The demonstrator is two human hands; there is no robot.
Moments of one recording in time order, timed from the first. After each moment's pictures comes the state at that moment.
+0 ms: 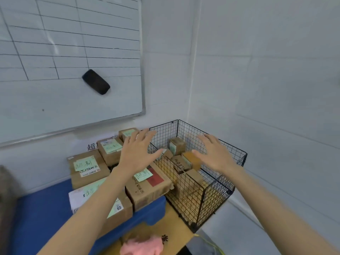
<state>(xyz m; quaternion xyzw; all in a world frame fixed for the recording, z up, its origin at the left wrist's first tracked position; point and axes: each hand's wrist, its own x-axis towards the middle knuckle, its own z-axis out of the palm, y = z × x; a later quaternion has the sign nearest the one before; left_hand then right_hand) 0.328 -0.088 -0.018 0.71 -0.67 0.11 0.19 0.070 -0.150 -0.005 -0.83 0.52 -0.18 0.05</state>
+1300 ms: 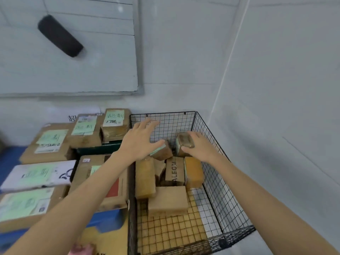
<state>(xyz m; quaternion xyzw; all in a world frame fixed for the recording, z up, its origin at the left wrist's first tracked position) 0.252 -0.336 -0.069 0.83 -0.53 0.02 0.19 0.087 -0.511 -0.095 -0.92 0.31 -0.06 0.21</state>
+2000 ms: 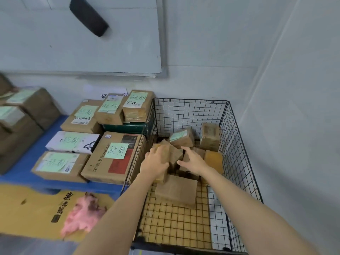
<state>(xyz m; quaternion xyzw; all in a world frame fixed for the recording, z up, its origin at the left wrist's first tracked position) 0.201 -0.353 -0.202 0.93 -0.27 -0.16 0.20 0.124 -0.525 -0.230 -0.90 0.22 0.07 0.38</state>
